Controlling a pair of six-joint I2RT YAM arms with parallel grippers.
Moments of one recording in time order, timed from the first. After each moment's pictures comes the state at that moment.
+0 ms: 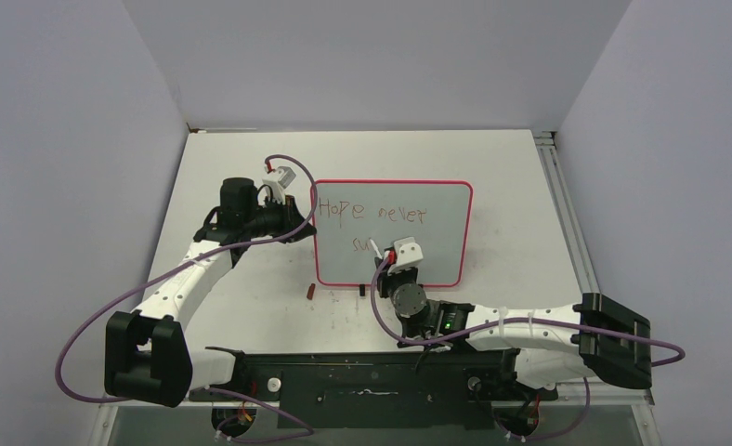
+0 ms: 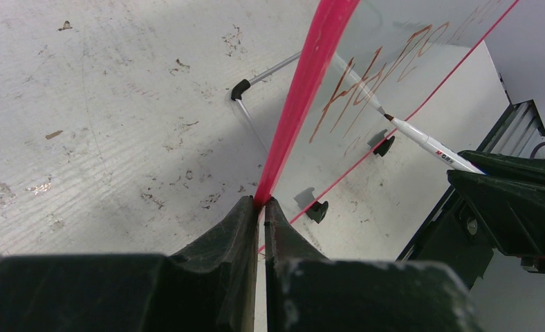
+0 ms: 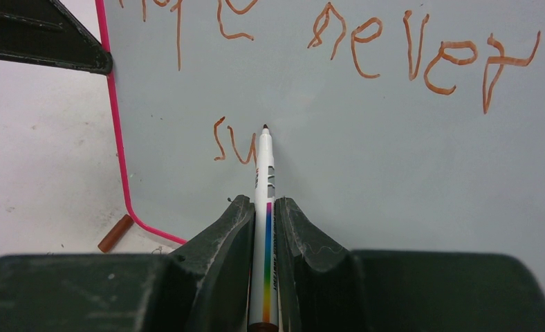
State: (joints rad) left arm -0.20 1.27 0.85 -0.21 0.65 -0.20; right arm 1.25 1.26 0.55 0.47 0.89 0.24
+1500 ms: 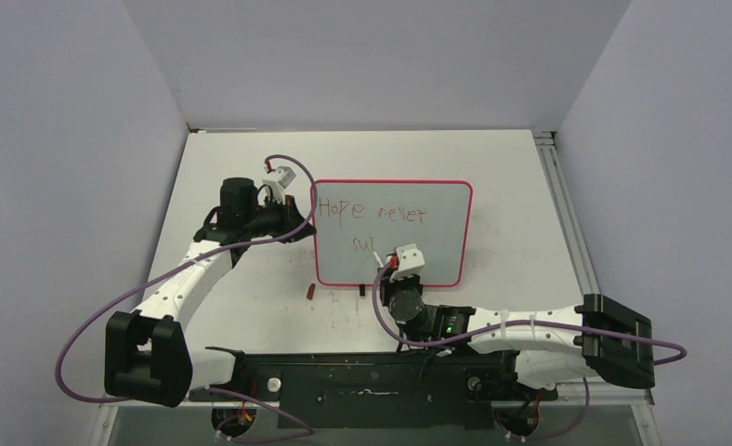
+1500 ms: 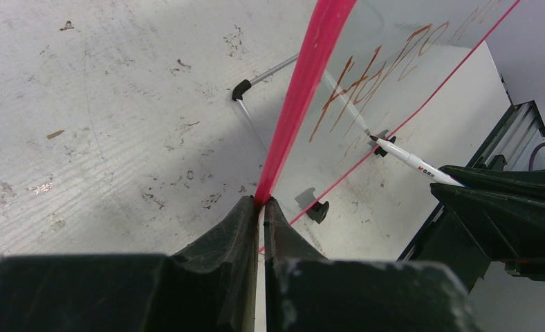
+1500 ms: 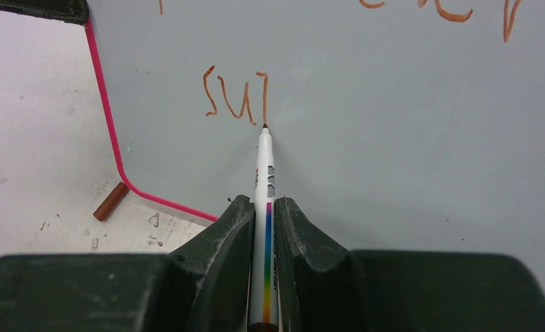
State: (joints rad) left arm -0.20 1.27 0.85 -0.21 0.64 -0.20; right arm 1.28 1.24 0.54 0.33 0.90 0.38
